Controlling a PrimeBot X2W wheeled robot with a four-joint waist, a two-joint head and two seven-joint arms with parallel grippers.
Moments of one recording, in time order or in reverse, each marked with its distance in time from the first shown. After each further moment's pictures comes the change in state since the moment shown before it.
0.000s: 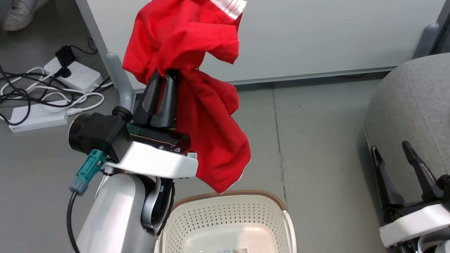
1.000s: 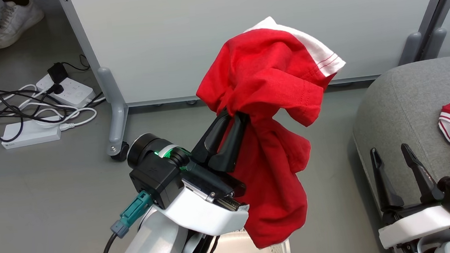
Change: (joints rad) left arm 0.117 0.000 -0.199 -0.202 -0.061 -0.052 0.000; right arm 0.010 0.002 0.006 -0.001 0.034 0.000 0.000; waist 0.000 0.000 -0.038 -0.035
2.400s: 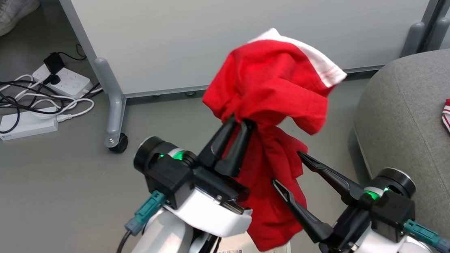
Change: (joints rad) left arm -0.006 0.000 -0.019 0.053 0.039 -0.011 0.000; right arm -0.132 -0.230 0.544 -0.254 0.045 0.000 0.000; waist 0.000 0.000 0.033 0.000
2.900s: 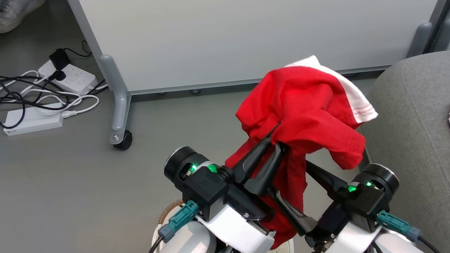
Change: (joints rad) left arm -0.013 0.000 -0.125 0.035 -0.012 -0.011 0.000; right arm -0.068 0.053 0.032 0.136 -0.044 0.000 0.000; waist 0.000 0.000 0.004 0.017
